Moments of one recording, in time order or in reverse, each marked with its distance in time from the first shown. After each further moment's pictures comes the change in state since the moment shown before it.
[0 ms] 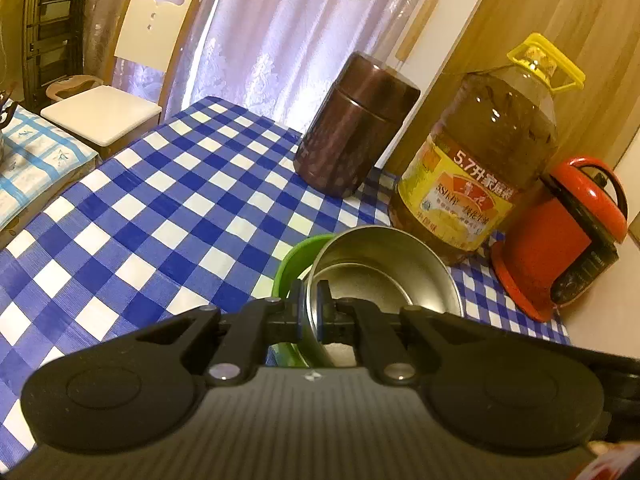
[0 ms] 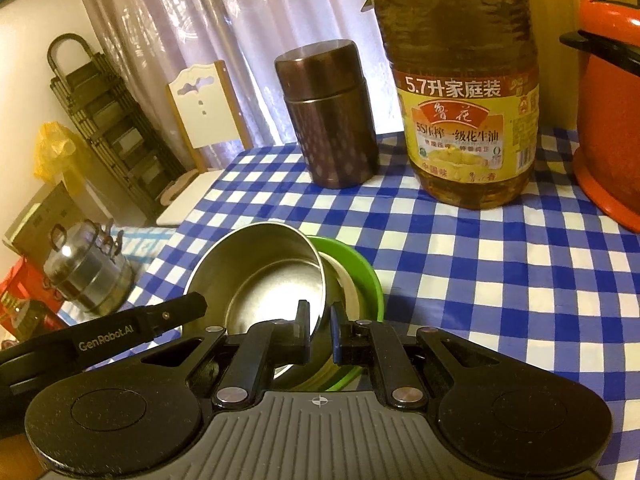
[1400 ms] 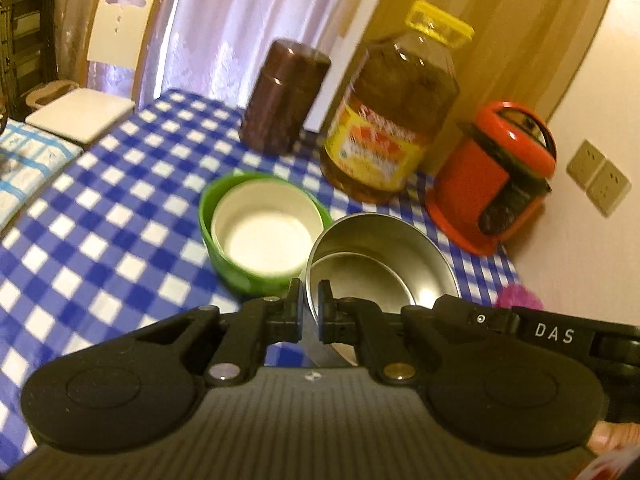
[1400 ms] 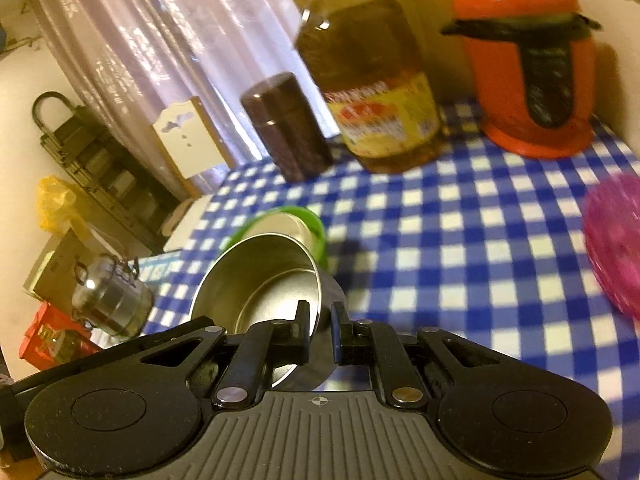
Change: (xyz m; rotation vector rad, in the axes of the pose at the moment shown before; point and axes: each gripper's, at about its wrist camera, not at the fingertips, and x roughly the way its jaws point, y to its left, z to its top) left arm -0.101 -0.070 -0.037 0.089 0.063 -0.047; right arm -0.136 -0.026 -0.046 0.187 -0.040 0.008
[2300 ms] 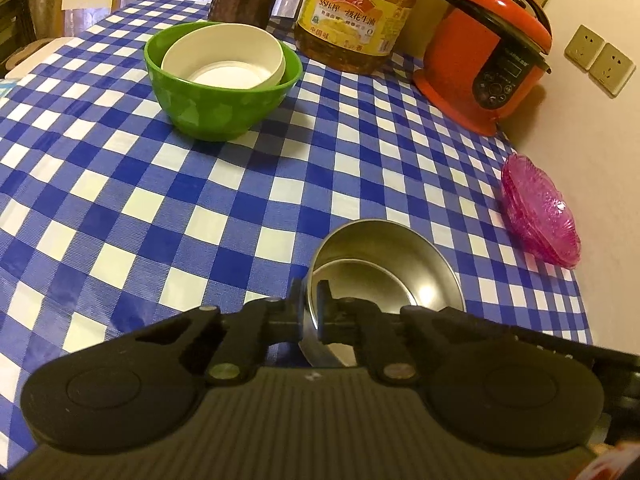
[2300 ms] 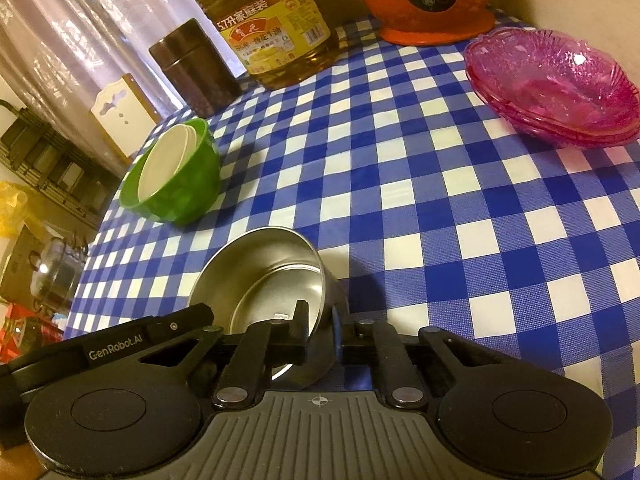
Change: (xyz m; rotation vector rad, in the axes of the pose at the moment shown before) left arm 0.039 -0.037 -0.114 0.075 0.223 0.007; right arm -0.011 -0.081 -0.100 0.144 0.100 -0.133
